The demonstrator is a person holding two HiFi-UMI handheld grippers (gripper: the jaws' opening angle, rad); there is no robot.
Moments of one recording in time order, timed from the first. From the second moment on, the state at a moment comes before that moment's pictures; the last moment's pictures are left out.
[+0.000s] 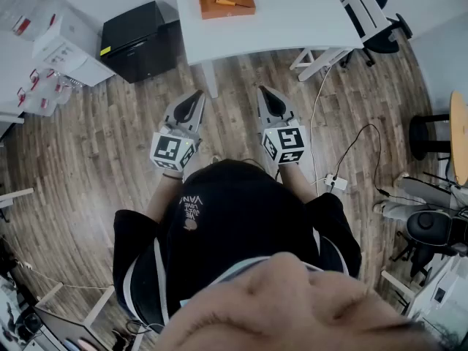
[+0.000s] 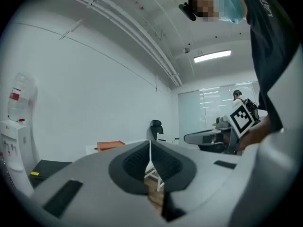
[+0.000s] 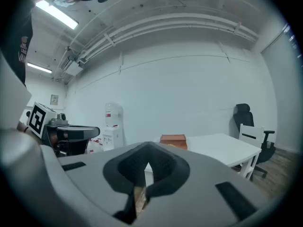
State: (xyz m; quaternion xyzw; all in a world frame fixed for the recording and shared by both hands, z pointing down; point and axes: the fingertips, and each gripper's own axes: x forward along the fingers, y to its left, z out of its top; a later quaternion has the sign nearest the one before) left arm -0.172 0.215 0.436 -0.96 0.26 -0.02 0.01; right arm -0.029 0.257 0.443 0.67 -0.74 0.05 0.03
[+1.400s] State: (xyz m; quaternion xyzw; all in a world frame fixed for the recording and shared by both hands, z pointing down) left arm -0.135 0.102 0.439 -0.97 0.25 -0.03 -0.02; right arm 0.028 0.164 0.449 0.68 -0.73 0.08 0.03
